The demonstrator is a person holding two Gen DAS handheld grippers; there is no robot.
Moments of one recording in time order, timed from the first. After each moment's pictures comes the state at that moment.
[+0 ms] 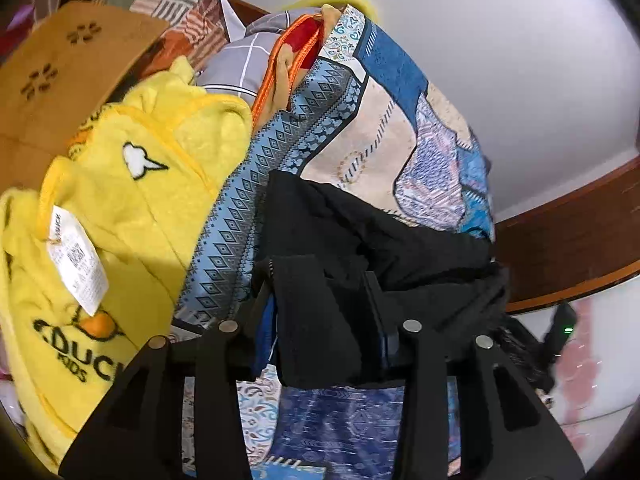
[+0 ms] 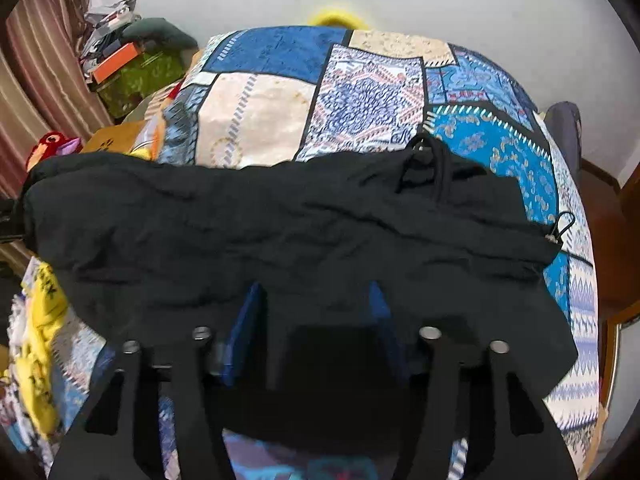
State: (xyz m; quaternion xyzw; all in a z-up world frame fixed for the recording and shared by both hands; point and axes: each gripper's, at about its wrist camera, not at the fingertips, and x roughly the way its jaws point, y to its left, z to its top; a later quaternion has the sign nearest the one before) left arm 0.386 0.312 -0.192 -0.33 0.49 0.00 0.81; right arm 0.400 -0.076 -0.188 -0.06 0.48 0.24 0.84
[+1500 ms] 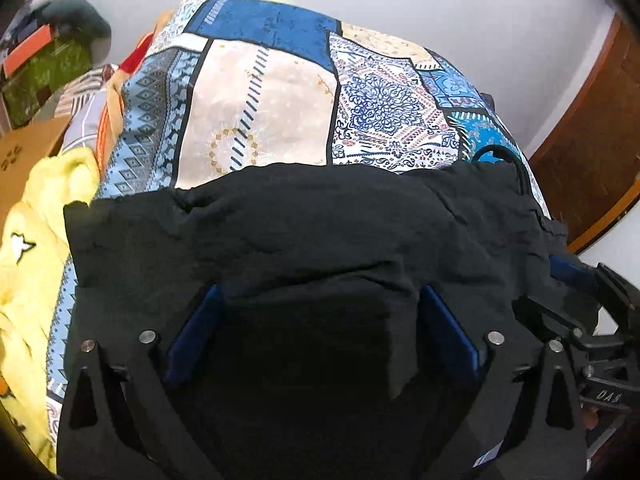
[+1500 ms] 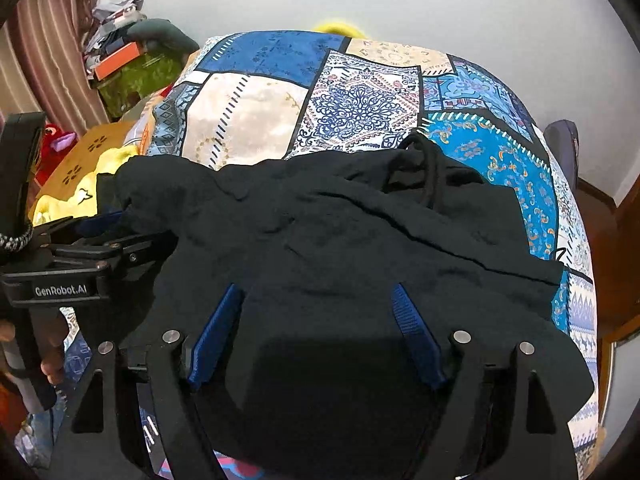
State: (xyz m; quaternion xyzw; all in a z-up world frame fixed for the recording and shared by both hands) left arm 0.473 0.120 -0.261 -0.10 0.46 0.00 0.88; right arm 0.398 -0.080 -0.205 -0.08 0.45 0.25 0.85
